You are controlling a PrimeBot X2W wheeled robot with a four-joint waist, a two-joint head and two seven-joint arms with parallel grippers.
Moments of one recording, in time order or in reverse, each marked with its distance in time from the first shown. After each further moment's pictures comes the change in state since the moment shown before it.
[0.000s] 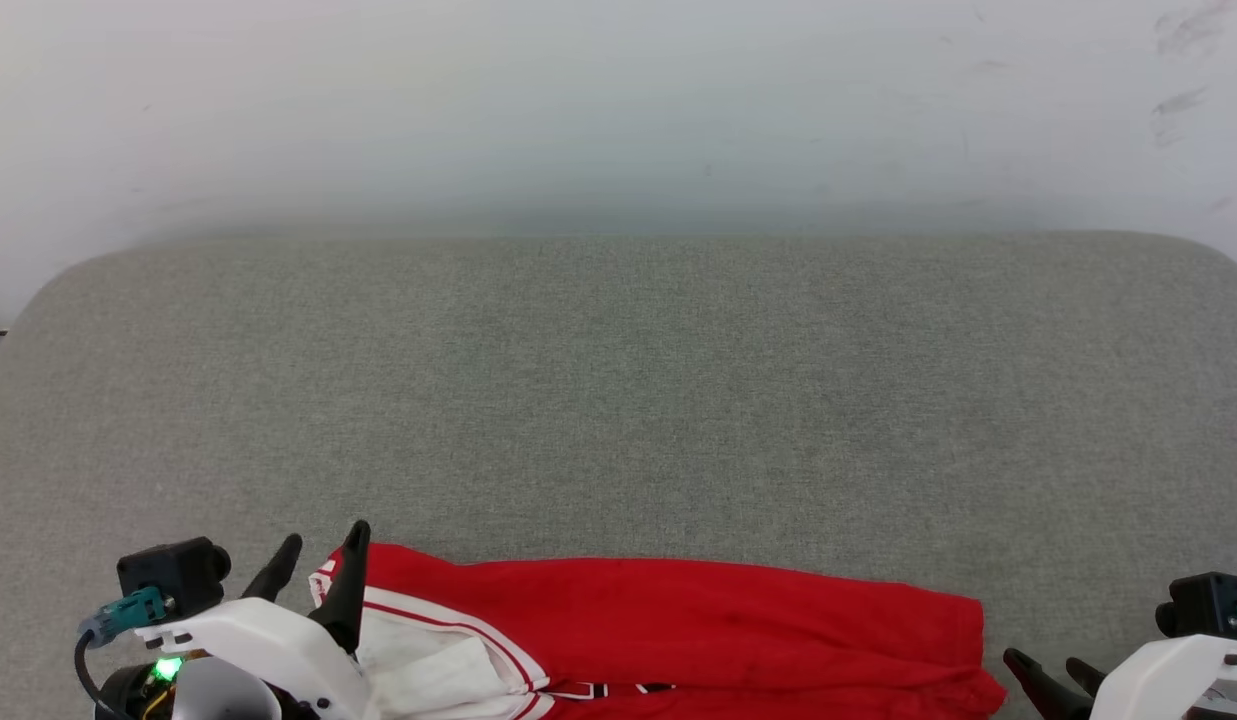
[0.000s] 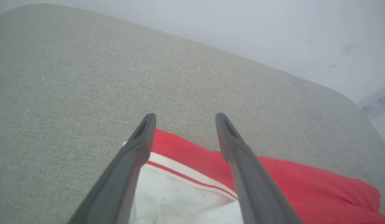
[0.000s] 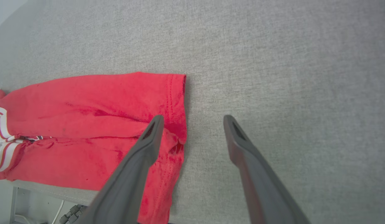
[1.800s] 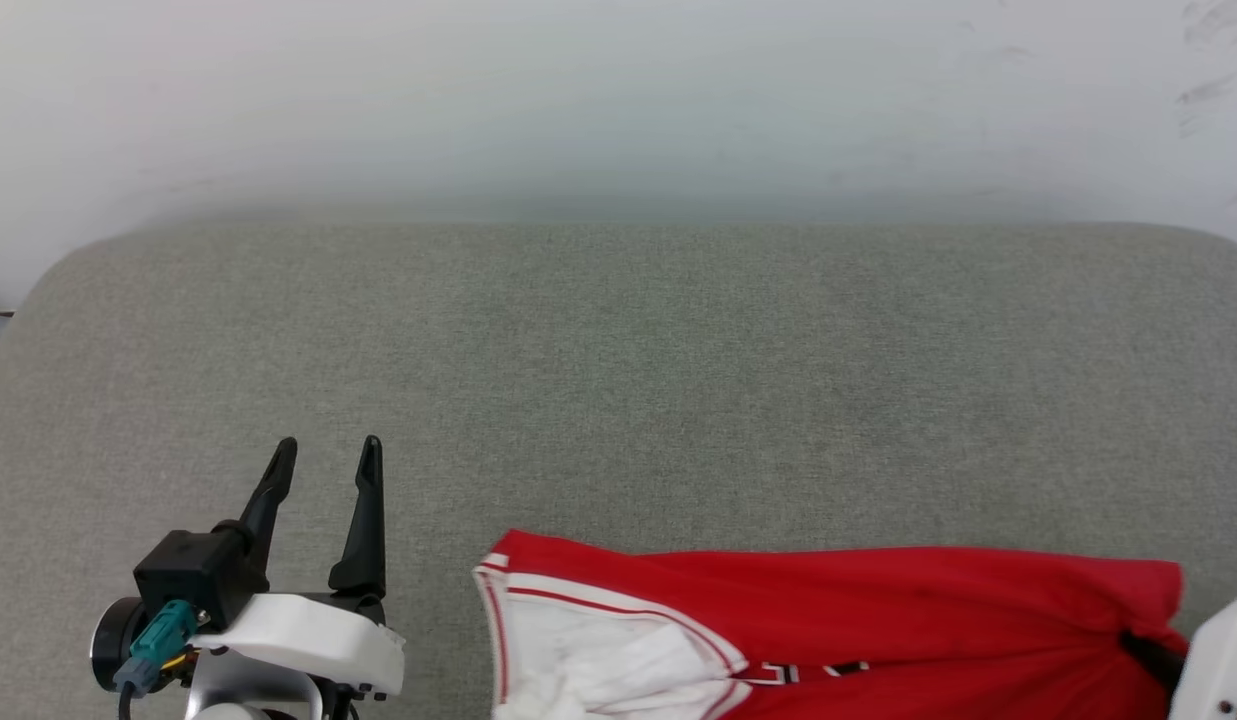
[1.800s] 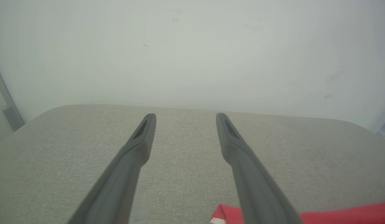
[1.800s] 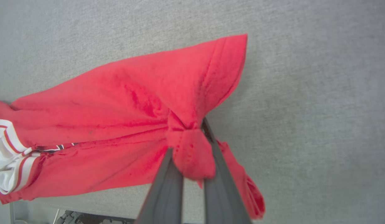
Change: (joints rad) left arm -0.053 -0.017 -0.053 -0.128 0.266 0.087 -0.261; right arm -0.095 -0.065 -0.128 0.071 0.010 0.001 0.199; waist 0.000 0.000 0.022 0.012
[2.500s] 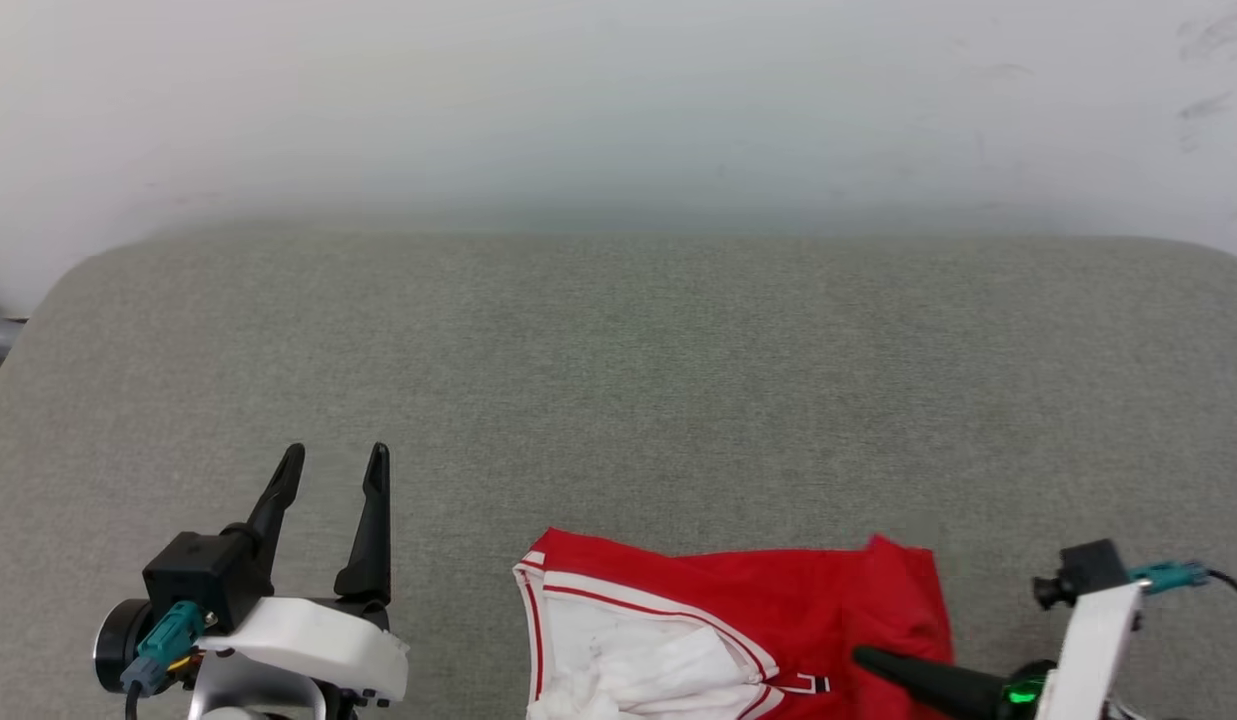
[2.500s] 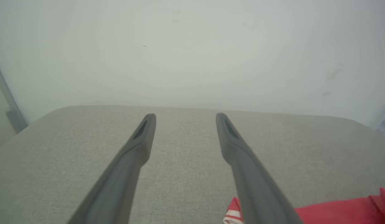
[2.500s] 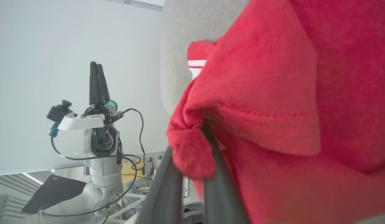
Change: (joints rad) left arm 0.006 0.014 -0.016 -0.013 0.004 0.006 0.017; right arm -0.001 0.167 0.111 -0.023 0.699 -0.001 0.308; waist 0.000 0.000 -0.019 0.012
